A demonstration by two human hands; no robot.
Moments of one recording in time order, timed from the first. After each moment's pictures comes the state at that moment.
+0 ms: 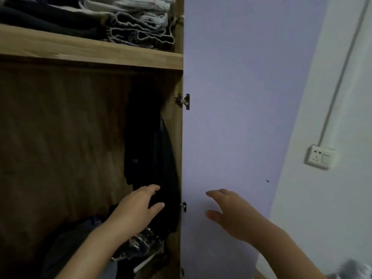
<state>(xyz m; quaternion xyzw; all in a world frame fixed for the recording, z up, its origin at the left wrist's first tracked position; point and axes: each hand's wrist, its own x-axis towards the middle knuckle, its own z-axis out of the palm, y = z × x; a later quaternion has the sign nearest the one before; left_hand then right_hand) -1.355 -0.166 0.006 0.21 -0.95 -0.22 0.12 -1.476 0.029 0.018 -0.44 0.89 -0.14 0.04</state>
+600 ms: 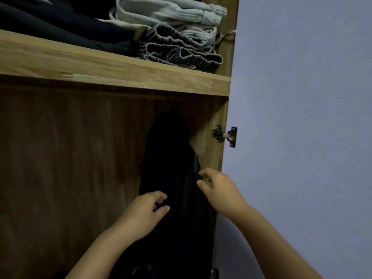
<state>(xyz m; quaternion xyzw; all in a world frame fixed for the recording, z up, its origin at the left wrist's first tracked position) -1.448 -0.357 0.037 0.19 -0.91 -0.31 0.19 -1.589 -0.216 0.073 -0.43 0.84 -0.33 -0.04</state>
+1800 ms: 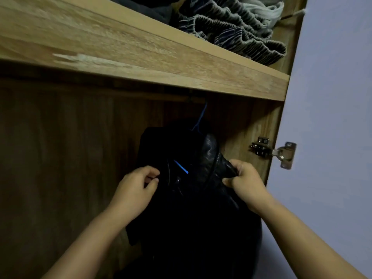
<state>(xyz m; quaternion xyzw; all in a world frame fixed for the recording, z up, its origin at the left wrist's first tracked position) -1.495 -0.521 0.072 0.15 -0.86 -0.31 0.37 -1.650 -0.330 0.103 -0.37 0.74 -0.55 0.05</state>
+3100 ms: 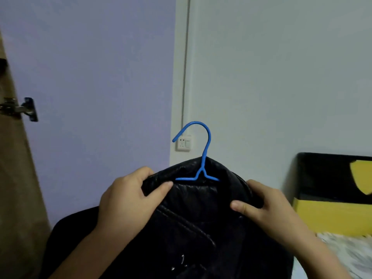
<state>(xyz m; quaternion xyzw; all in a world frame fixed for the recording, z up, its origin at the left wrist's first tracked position) -1.456 -0.065 0.052 -0.11 -0.87 -0.39 0.28 -1.413 0.189 0.042 -0.04 0.91 -0.35 -0.22</state>
